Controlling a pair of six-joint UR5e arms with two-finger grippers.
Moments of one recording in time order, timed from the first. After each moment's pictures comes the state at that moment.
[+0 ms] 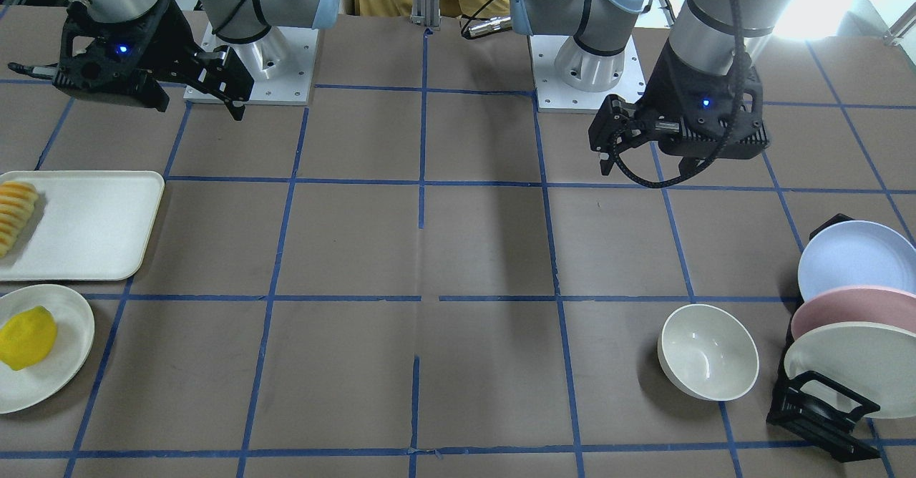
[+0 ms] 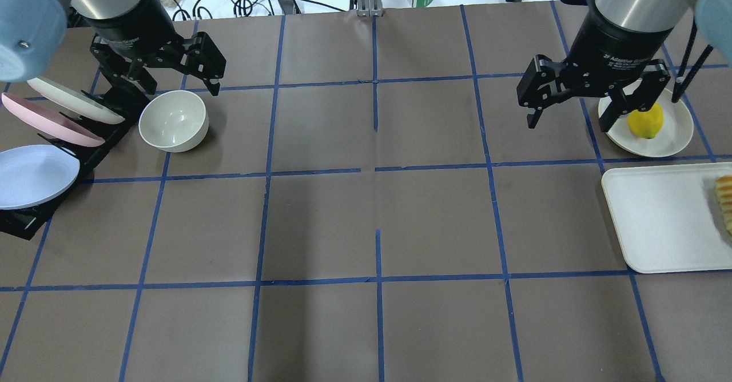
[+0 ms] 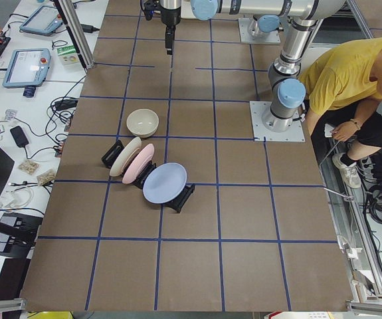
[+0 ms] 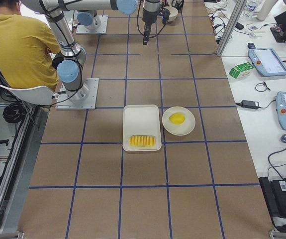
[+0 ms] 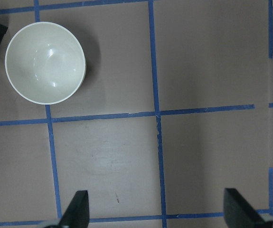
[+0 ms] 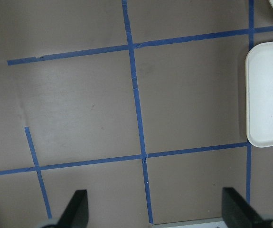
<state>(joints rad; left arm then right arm) -1.55 -1.62 -1.50 -1.54 1.60 0.08 1.53 -1.62 1.57 -1.41 -1.56 0.07</state>
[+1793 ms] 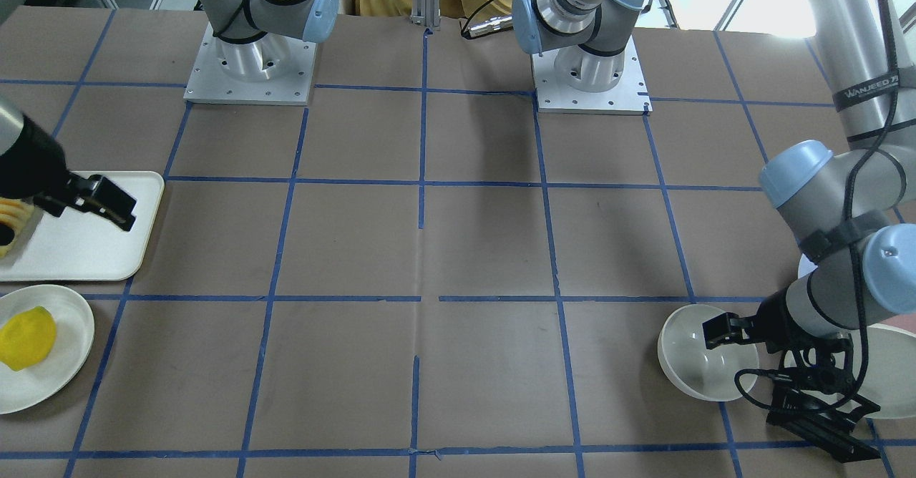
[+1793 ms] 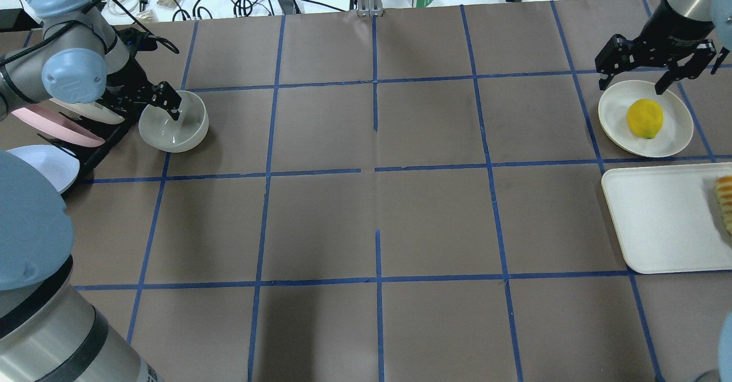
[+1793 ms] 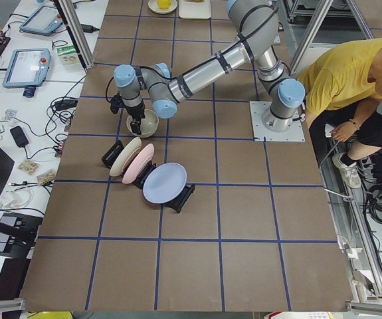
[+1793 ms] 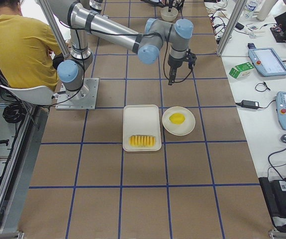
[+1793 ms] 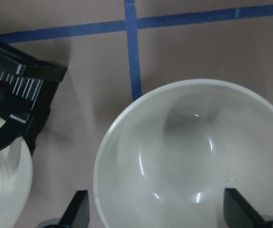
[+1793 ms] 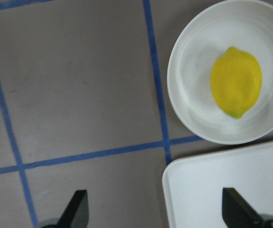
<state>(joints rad) -1.24 -2.14 -1.49 -1.11 1.60 0.42 1.21 -1.29 1.56 -1.83 -1.60 -0.22</state>
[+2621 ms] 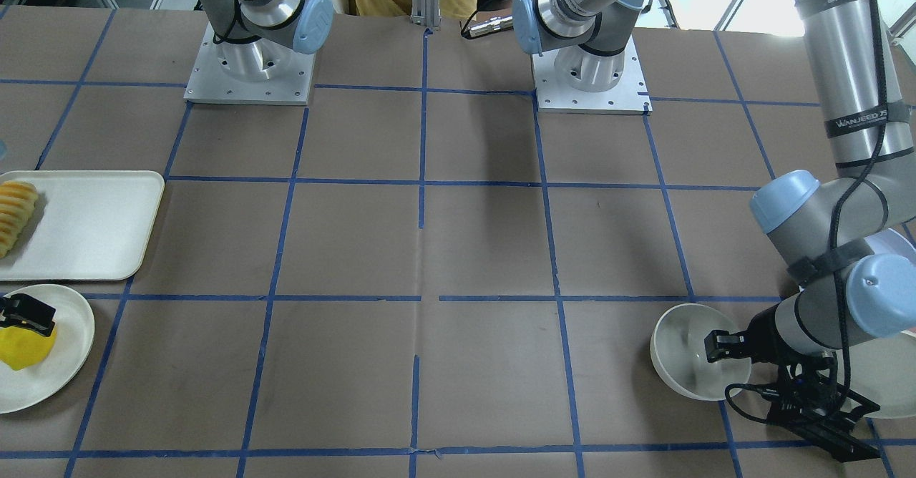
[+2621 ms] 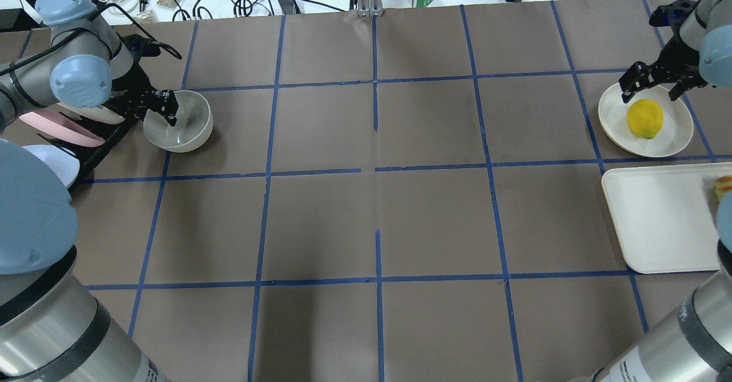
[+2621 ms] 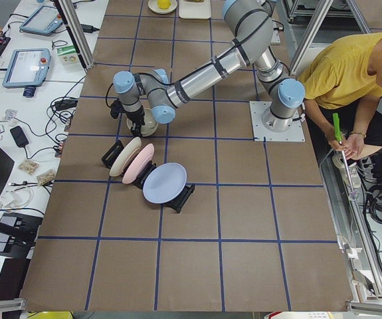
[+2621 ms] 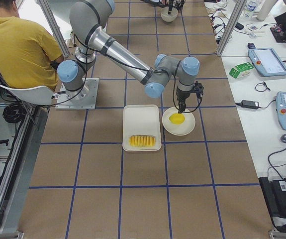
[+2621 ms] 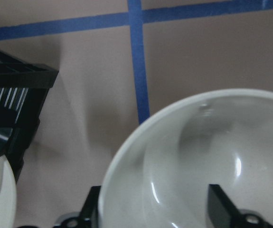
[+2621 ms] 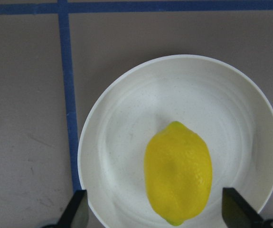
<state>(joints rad) -1.23 -2.17 -1.48 -1.10 1.60 0.43 1.10 -1.07 1.56 -2.11 -1.61 -0.45</state>
